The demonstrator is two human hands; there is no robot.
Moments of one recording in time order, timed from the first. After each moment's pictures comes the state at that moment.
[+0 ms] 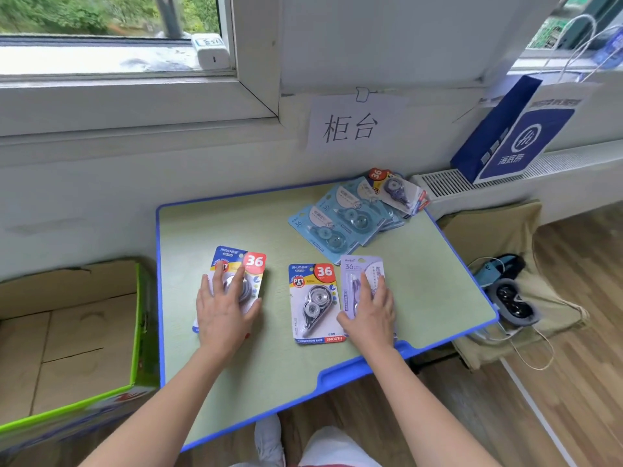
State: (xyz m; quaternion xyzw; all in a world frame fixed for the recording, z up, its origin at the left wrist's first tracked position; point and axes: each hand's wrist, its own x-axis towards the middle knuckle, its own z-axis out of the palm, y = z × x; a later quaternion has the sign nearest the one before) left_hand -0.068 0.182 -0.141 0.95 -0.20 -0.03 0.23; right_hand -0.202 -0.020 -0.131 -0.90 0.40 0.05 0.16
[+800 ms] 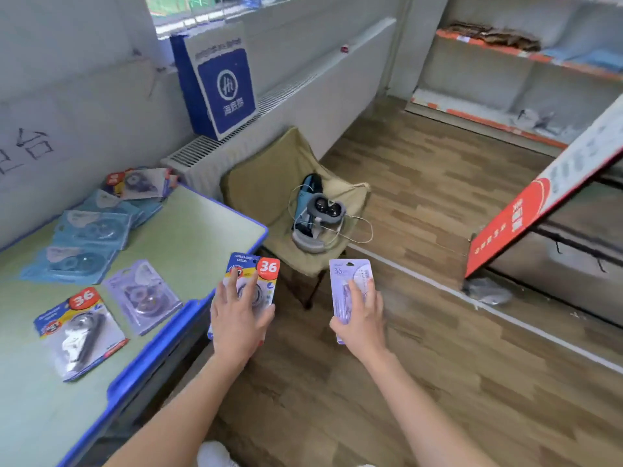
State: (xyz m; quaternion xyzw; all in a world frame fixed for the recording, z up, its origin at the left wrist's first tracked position) left_hand -0.362 -0.014 -0.112 0.81 -0.52 -0.10 0.24; right_hand -0.564 -0.073 -0.109 -0.72 0.65 -0.09 0.21
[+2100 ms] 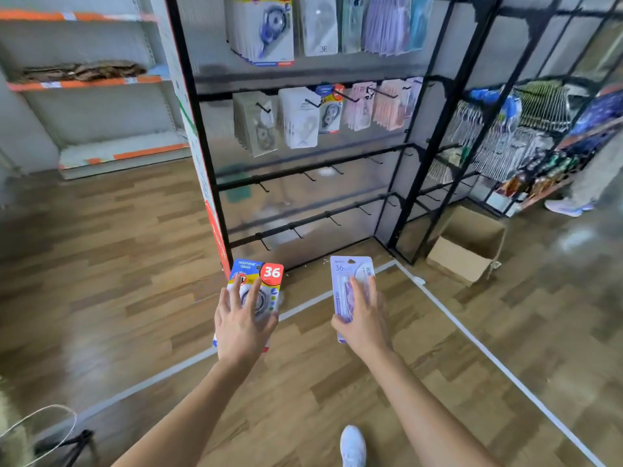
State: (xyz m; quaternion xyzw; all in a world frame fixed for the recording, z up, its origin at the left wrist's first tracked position) left_hand -1.028 -0.329 -0.092 0.44 -0.84 -0.20 0.23; right_hand -1.184 -0.189 -0.072 -0.34 0.91 -0.23 0.09
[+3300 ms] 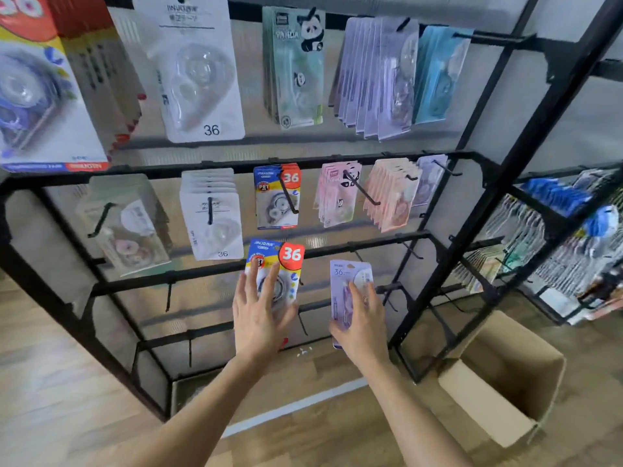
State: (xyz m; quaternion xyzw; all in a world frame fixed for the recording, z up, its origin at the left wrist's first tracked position) left_hand -1.532 -0.519 -0.050 0.42 -0.81 -0.17 0.37; right_hand -1.683 -0.422 -0.062 -0.44 0.86 -0.26 0.05
